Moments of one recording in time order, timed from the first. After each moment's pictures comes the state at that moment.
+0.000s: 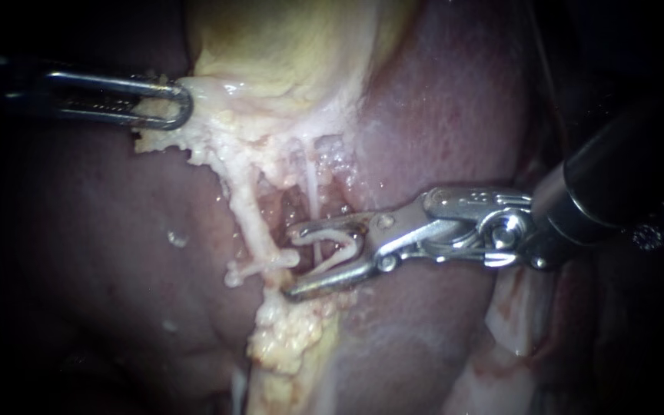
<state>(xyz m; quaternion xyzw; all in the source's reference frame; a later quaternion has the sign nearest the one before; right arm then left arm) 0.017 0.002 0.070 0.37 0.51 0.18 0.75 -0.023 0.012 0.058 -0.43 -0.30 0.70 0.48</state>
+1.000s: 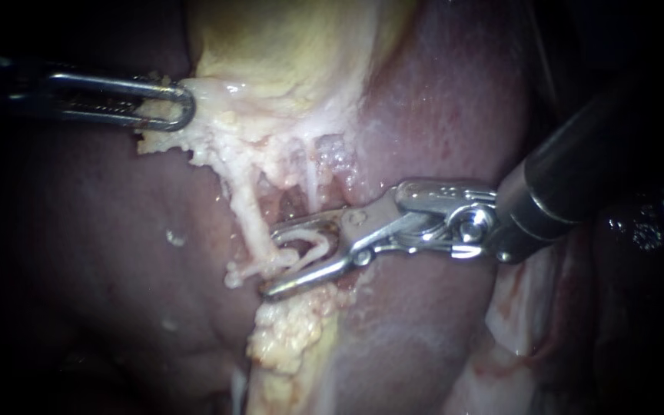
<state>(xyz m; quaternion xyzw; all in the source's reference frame) 0.021 0.002 0.071 0.40 0.56 0.15 0.71 -0.023 0.012 0.059 -0.43 -0.30 0.71 0.48</state>
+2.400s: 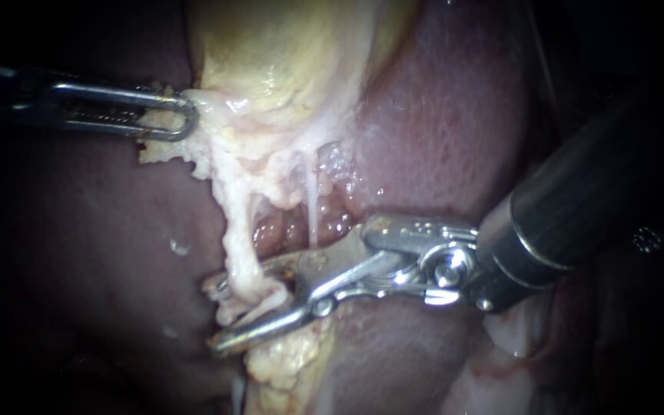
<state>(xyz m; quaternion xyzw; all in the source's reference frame) 0.023 -0.001 0.063 0.45 0.58 0.11 0.67 -0.023 0.012 0.059 -0.43 -0.30 0.71 0.48</state>
